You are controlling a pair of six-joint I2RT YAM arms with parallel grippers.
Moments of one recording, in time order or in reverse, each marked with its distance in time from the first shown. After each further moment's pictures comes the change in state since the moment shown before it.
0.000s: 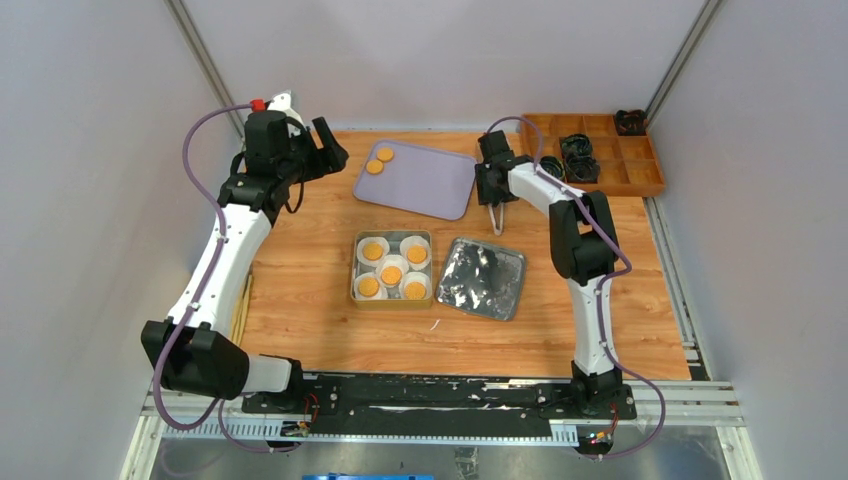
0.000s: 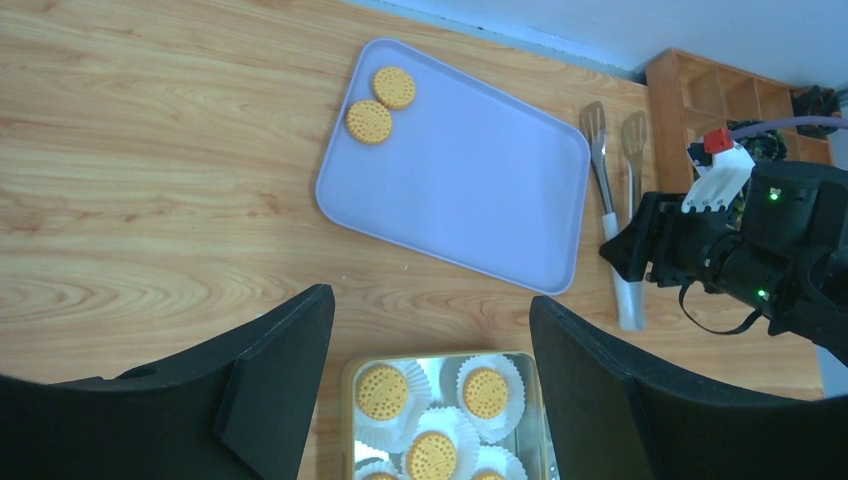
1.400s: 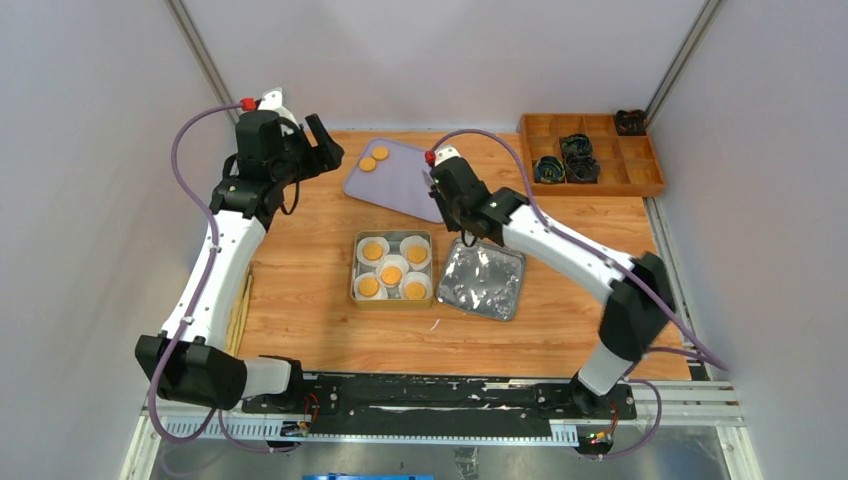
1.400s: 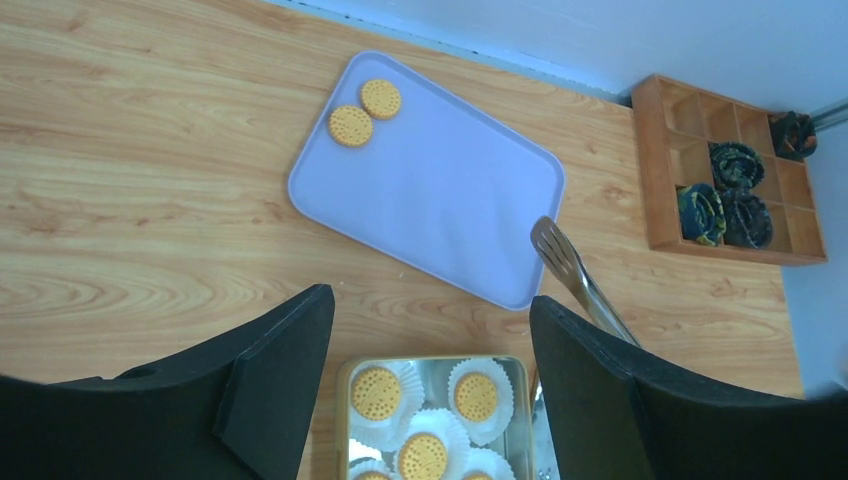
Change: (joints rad) left arm 0.000 -0.048 0.017 -0.023 -0.023 -0.018; right arm 0.470 -0.649 -0.309 -0.050 0.089 -0.034
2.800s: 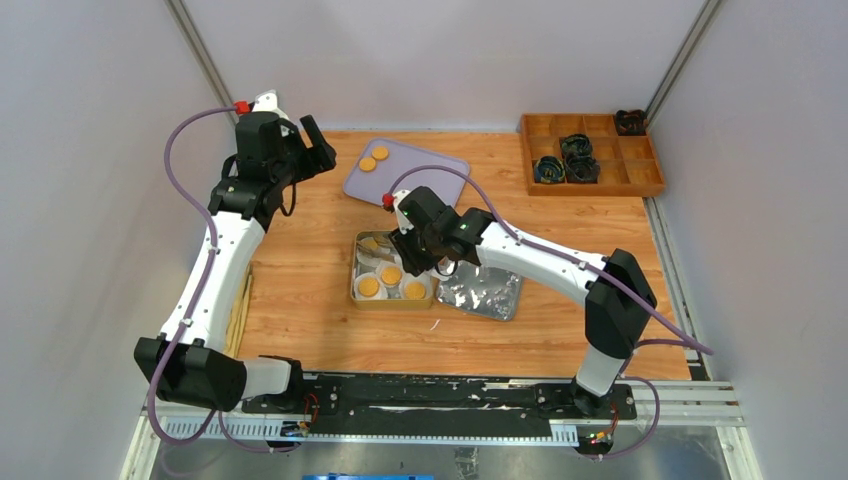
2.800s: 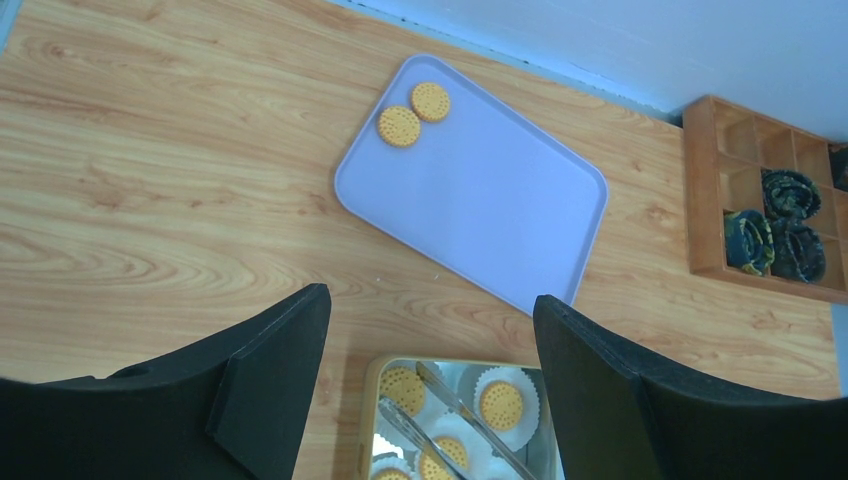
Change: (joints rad) left arm 0.000 -0.005 0.002 -0.037 -0.101 -0.007; right arm 0.114 0.143 -0.002 -0.019 -0.338 0.013
